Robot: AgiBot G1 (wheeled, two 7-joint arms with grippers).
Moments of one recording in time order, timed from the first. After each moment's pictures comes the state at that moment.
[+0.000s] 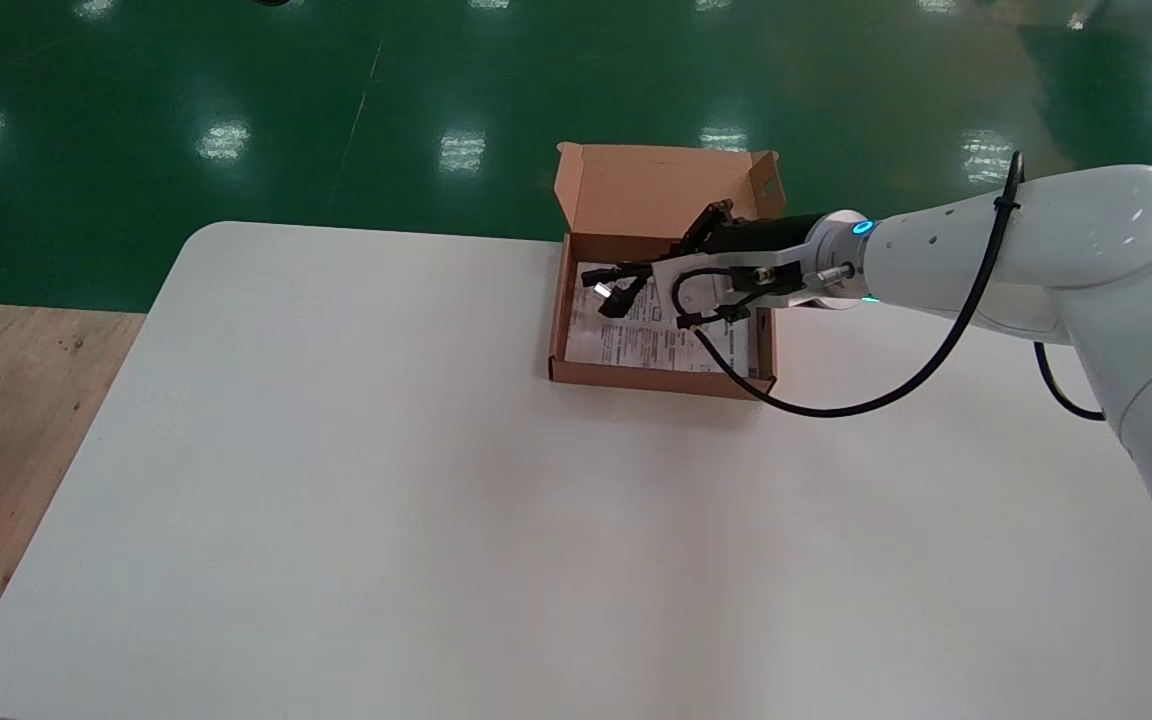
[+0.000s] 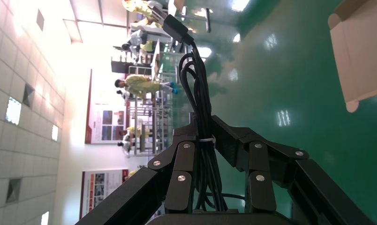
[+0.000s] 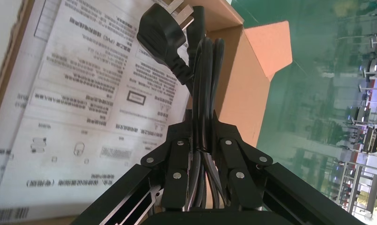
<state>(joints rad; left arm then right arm) -2.24 1.03 0.57 -0.27 1.38 1.26 0.99 1.73 -1.36 -0.74 0.22 -1.65 -0.77 -0.85</state>
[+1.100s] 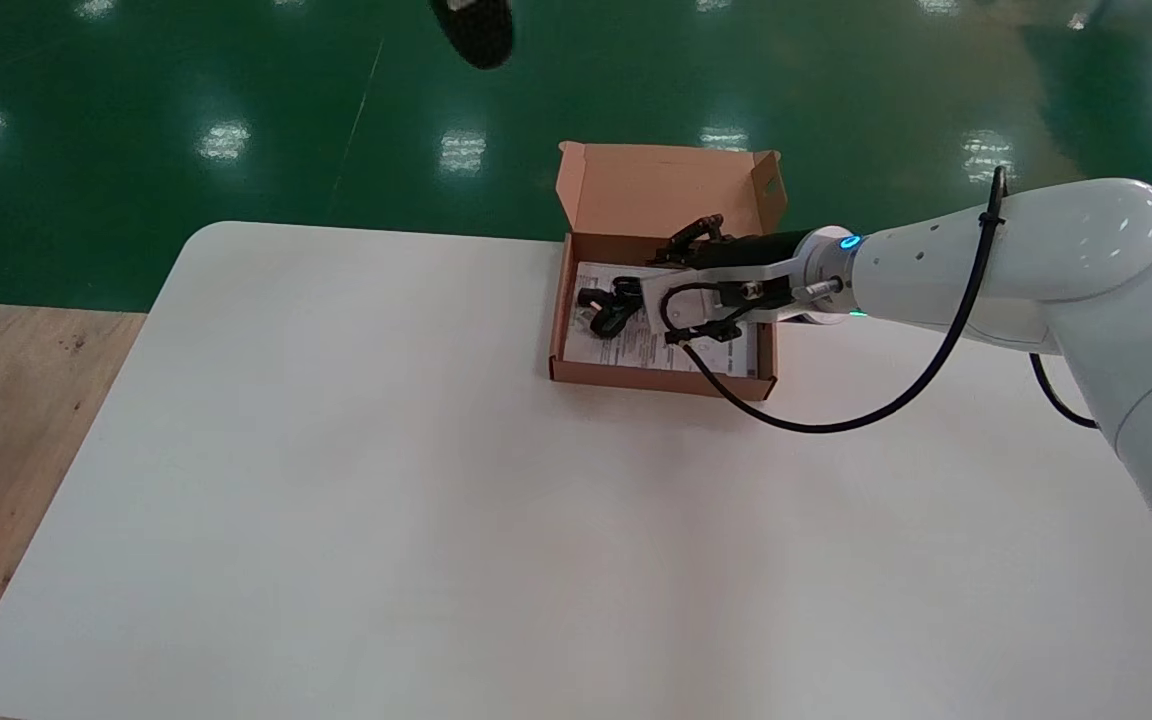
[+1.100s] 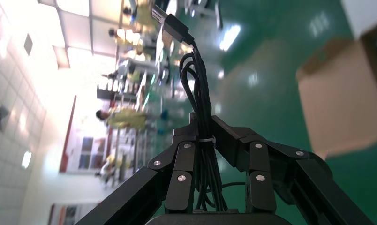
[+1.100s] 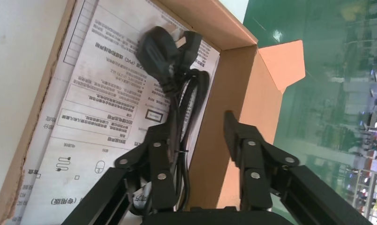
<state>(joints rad) -2.15 1.13 0.54 -0.21 1.31 1.32 1.03 1.76 -1.33 -0.84 0.22 -1.52 -0.77 -0.78</state>
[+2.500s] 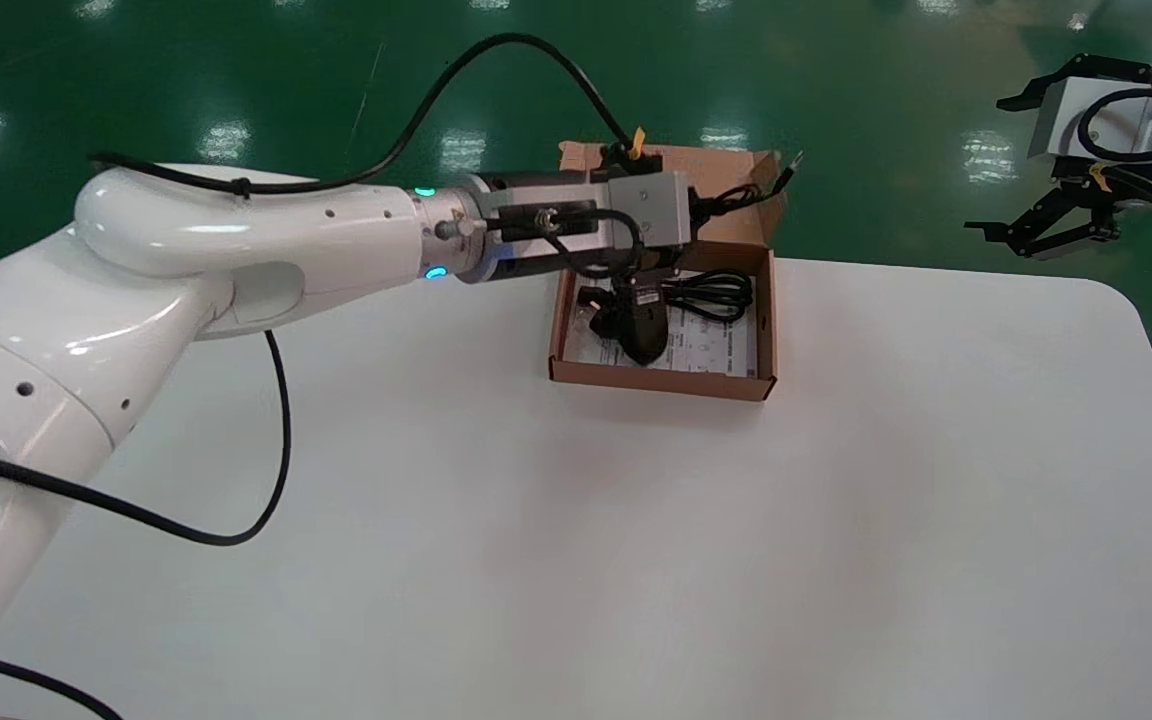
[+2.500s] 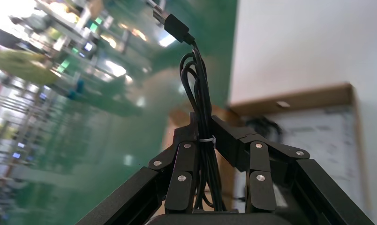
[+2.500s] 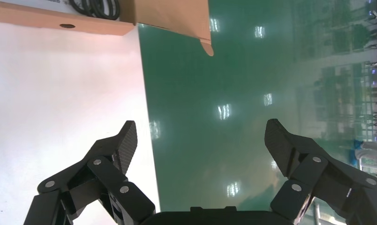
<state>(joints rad) -1.70 1.37 0.98 -0.47 1.03 0.78 0.69 2.06 -0.98 -0.83 0.01 -1.49 -1.12 -0.76</state>
